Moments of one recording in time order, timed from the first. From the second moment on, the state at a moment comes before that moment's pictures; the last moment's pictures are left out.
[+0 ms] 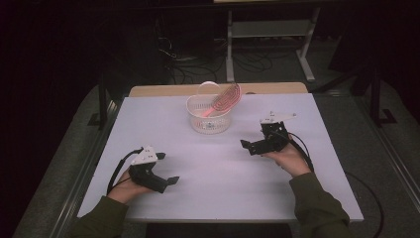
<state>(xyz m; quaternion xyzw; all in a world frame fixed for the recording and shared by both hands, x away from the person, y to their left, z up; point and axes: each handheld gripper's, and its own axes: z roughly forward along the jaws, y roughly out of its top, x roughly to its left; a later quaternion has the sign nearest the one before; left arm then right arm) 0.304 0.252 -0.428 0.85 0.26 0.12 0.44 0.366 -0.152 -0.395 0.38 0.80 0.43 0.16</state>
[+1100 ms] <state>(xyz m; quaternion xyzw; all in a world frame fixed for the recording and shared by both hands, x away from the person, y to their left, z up) 0.303 0.253 -0.426 0.85 0.26 0.12 0.44 0.296 -0.189 -0.425 0.40 0.79 0.43 0.17</state>
